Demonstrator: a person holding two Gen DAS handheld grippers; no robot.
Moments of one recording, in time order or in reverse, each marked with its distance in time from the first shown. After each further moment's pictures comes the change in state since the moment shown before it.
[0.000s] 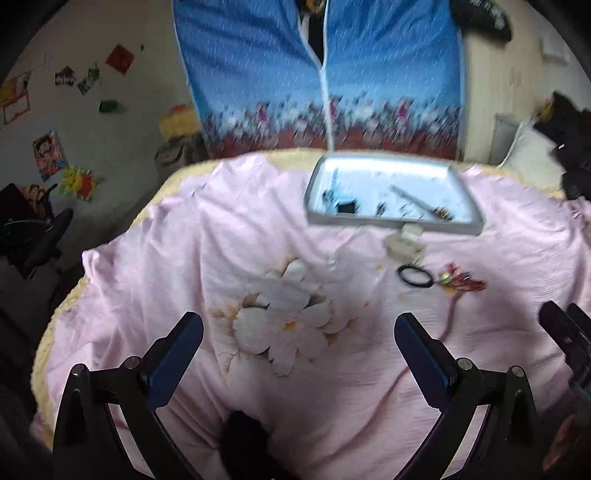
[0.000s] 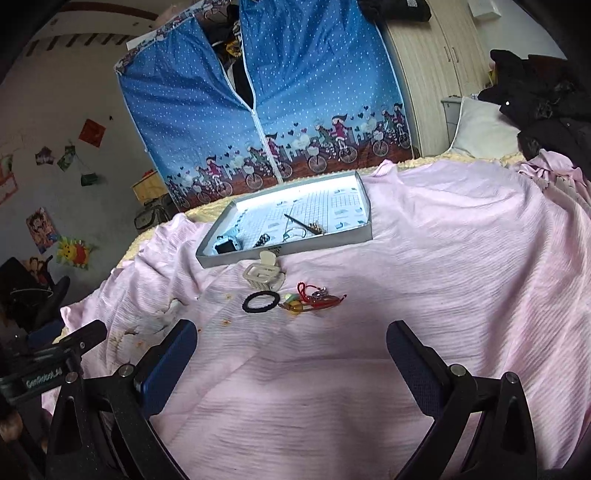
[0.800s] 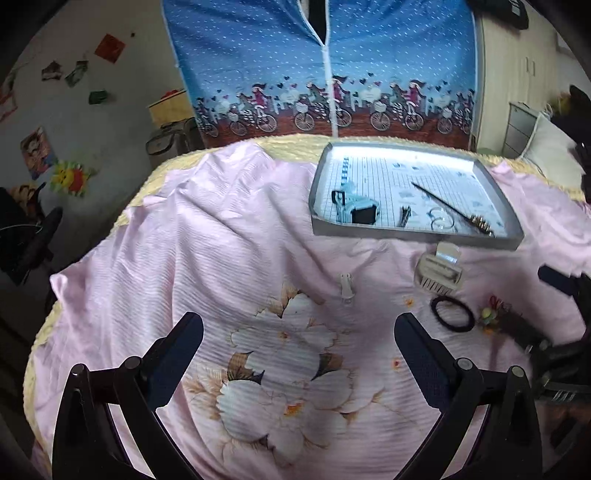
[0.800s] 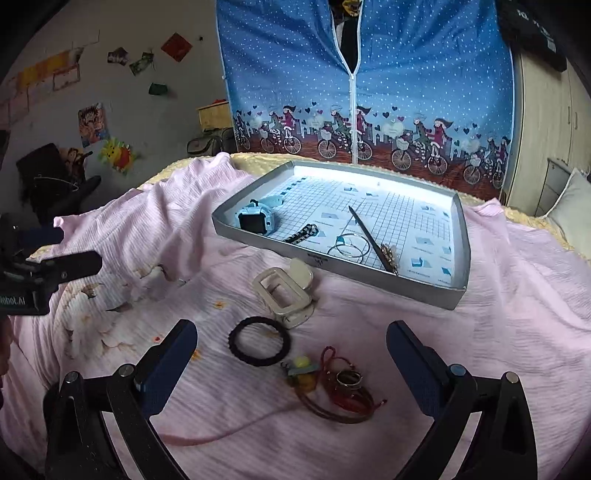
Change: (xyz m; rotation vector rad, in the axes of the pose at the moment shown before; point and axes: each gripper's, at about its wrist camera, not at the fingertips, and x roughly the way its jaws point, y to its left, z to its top) left arm 0.083 0.015 0.039 0.011 0.048 -0.022; right arm 0.135 0.020 0.041 -0.405 0.129 0.159
